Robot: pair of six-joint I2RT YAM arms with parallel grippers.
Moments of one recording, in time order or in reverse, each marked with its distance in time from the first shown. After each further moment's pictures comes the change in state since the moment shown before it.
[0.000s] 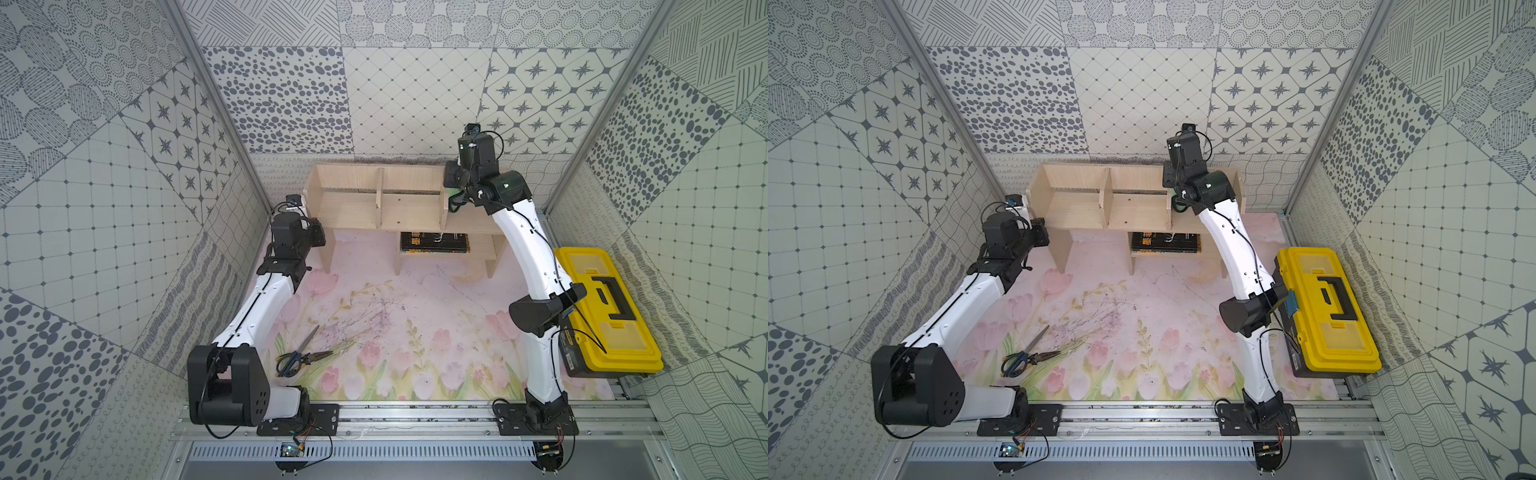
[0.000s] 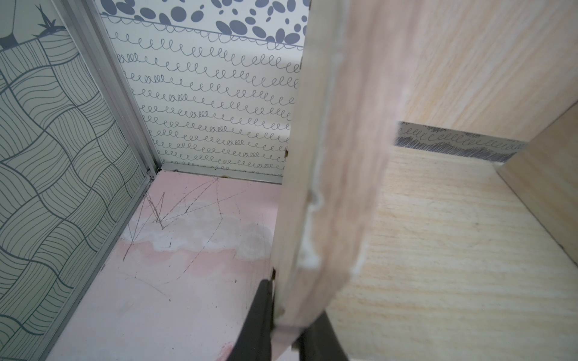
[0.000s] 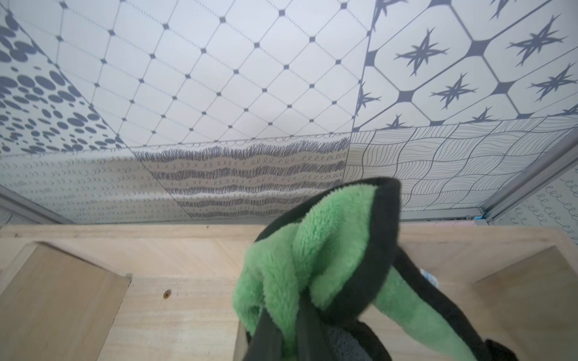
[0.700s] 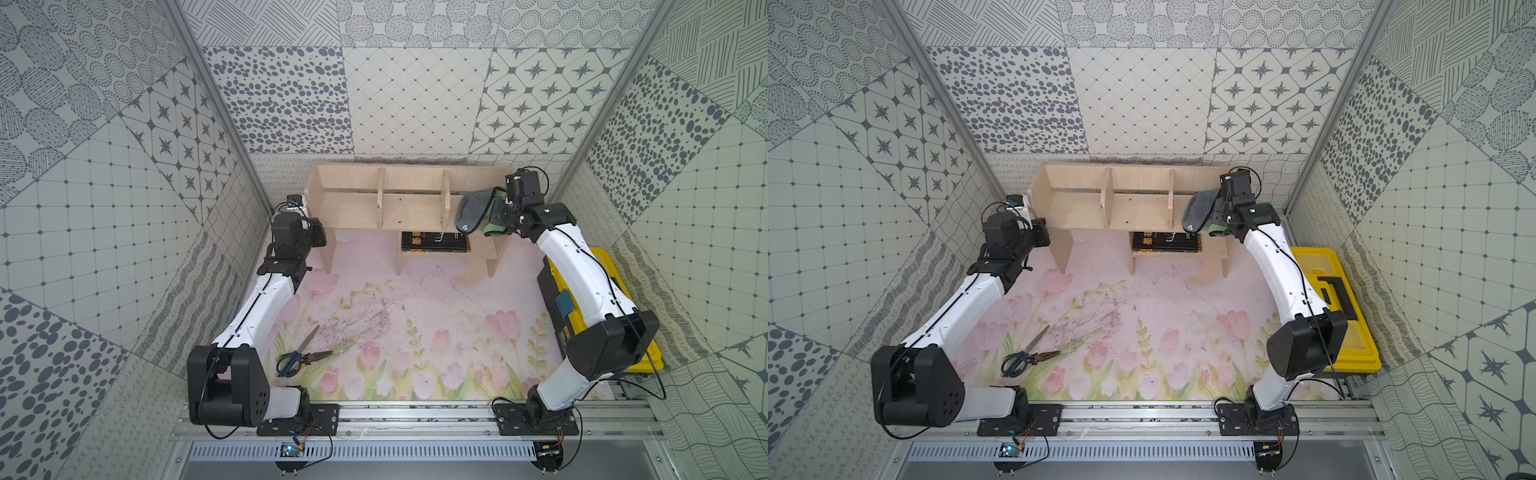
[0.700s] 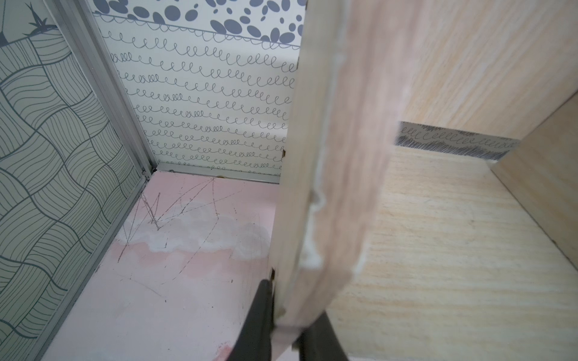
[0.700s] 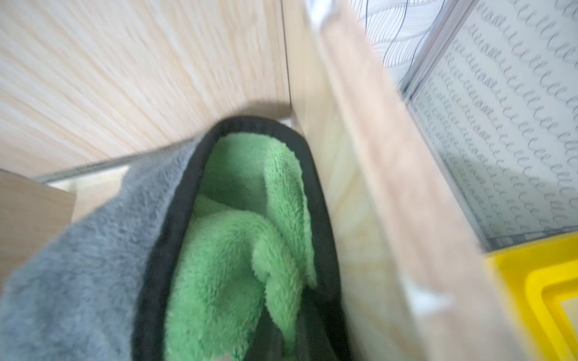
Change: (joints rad) left arm -0.002 -0.002 -0.001 0.000 0.008 -0.001; right arm -0.272 -0.422 -0.767 0.144 -0.110 0.069
